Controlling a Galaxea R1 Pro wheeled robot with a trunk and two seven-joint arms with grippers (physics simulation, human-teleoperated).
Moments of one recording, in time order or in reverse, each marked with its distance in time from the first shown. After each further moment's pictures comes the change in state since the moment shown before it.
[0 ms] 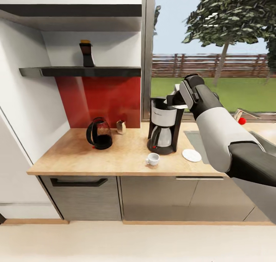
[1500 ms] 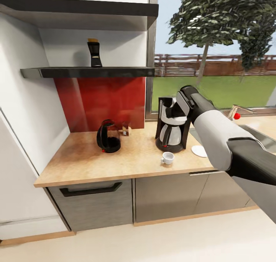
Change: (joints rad) left arm 0.000 -0.001 -0.002 0.000 0.000 0.000 0.000; right arm -0.012 0.001 -0.004 0.200 0.002 -0.001 -0.008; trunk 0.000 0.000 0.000
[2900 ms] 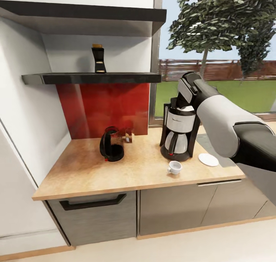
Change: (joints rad) left arm 0.000 0.000 0.002 0.001 0.000 0.001 0.000; right arm -0.125 0.001 0.001 0.089 -0.003 0.000 -0.143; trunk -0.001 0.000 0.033
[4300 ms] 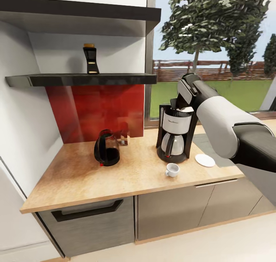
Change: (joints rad) left arm 0.000 -0.002 0.000 0.000 0.000 -0.001 0.000; right arm 0.007 0.000 0.000 0.001 0.000 0.000 0.003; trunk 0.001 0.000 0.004
